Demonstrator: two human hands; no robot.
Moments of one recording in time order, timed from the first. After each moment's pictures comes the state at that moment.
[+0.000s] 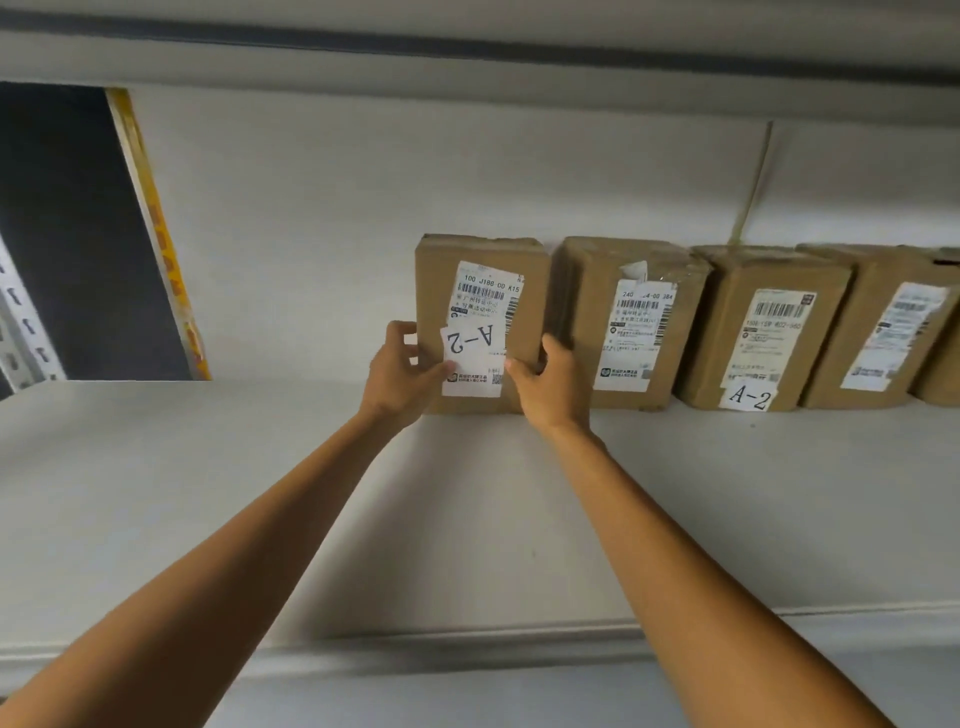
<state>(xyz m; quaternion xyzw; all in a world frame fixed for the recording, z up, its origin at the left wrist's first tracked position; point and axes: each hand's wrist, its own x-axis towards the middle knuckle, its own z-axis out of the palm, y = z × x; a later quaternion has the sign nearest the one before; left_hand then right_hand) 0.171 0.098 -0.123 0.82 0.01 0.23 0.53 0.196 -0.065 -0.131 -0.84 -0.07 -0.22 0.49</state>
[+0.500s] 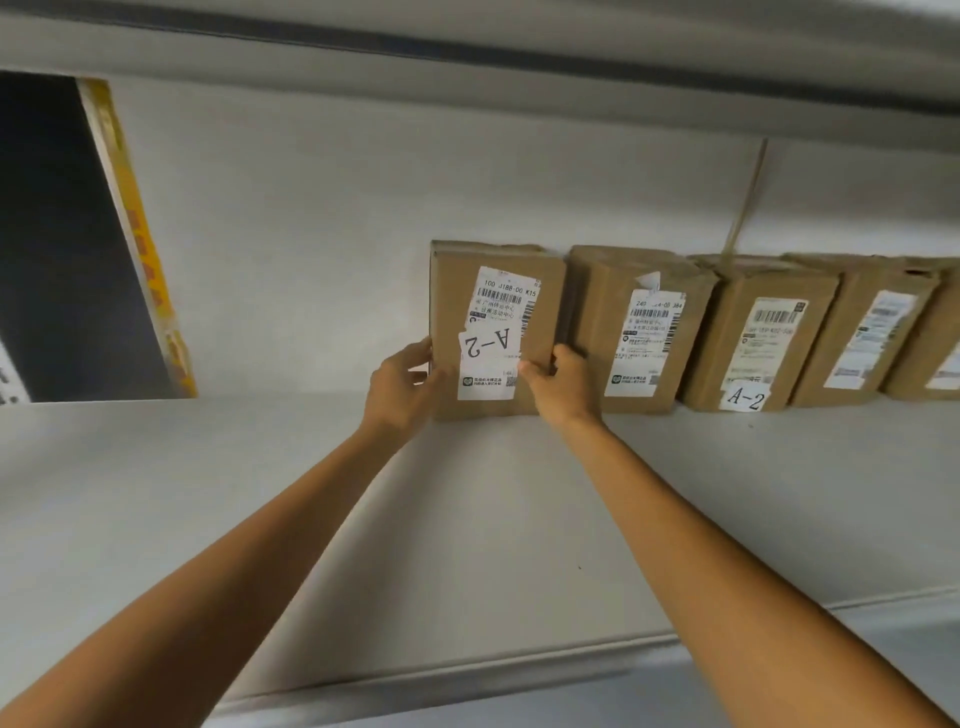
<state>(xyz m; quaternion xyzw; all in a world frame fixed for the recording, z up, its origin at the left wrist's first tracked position) 0.180 0.127 -0.126 0.83 -0.04 0.21 0.52 0.198 -0.048 -0.120 -0.85 0.00 -0.17 0.50</state>
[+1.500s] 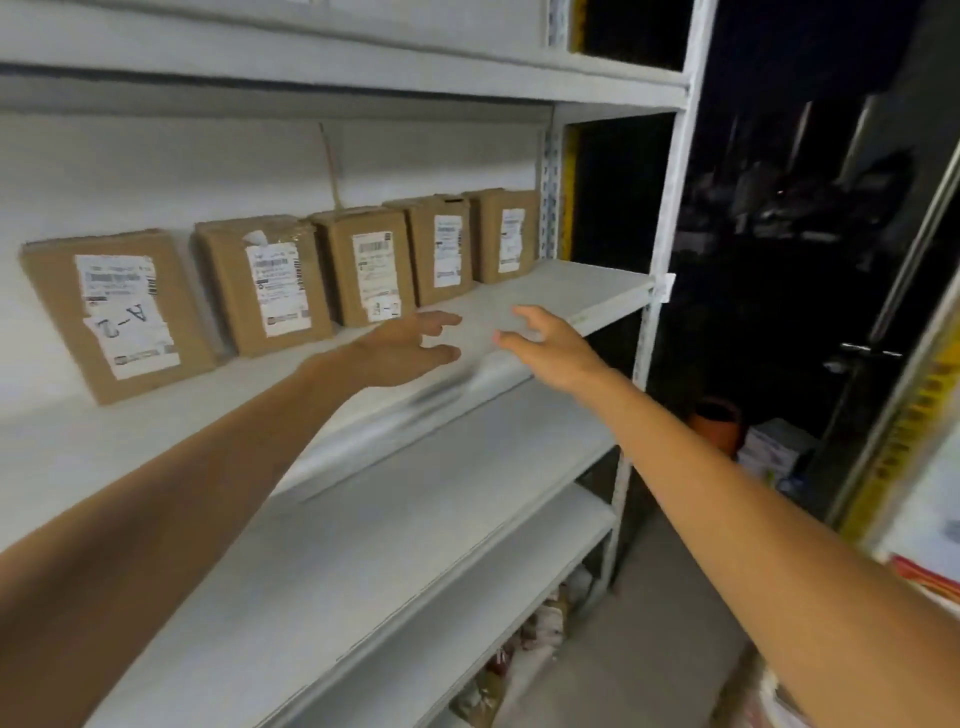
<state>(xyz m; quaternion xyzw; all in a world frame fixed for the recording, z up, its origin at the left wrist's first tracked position) -0.025 -0.165 -0.075 0.88 -0.39 -0.09 0.26 -0.132 -0.335 -0.102 -0.85 0.13 -0.19 0.46</state>
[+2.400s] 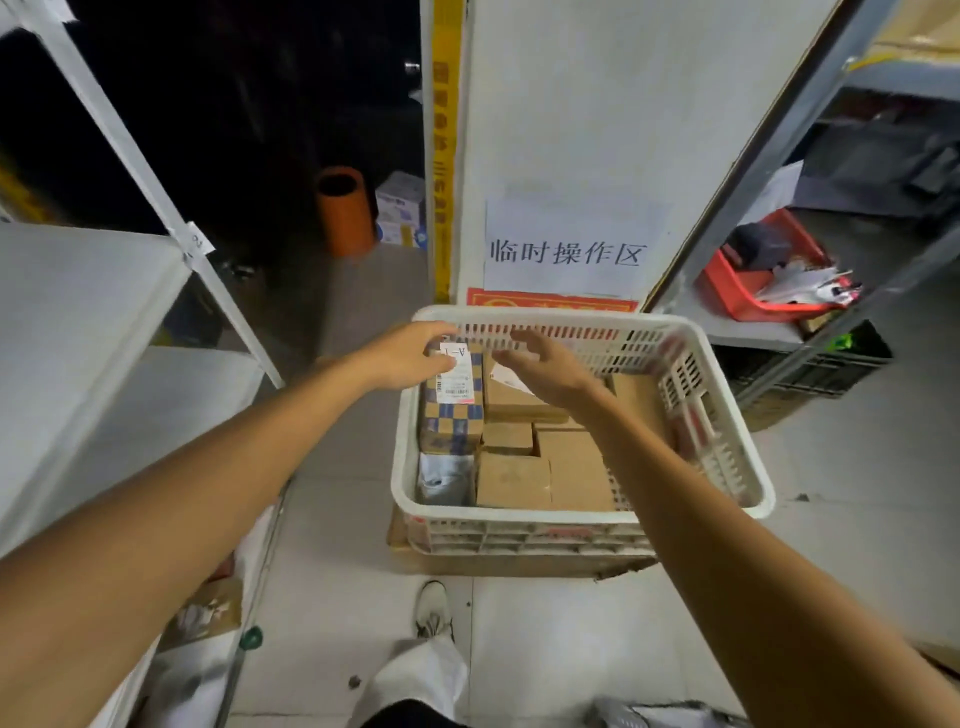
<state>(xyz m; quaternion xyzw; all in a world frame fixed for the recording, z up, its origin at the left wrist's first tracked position) -0.293 -0.602 -0.344 0.65 -0.67 -0.35 0.12 -0.490 -0.619 -0.345 -0.68 0.56 -0.16 0.46</state>
